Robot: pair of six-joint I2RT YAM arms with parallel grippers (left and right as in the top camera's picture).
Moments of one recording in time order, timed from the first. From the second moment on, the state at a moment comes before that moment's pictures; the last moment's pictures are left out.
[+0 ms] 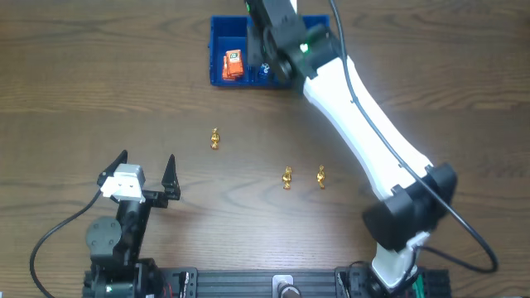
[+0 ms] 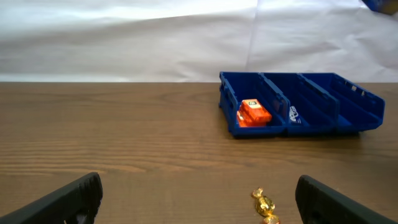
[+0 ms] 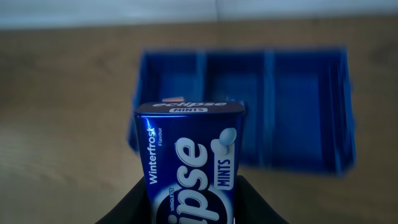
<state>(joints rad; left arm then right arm) 0.02 0.01 0.02 -0.11 0.17 -0.04 0.55 1.95 2.01 -0.88 0.19 0.46</state>
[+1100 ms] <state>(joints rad) 0.02 0.01 0.02 -0.11 0.17 -0.04 0.47 2.34 2.18 -0.84 0.16 0.45</state>
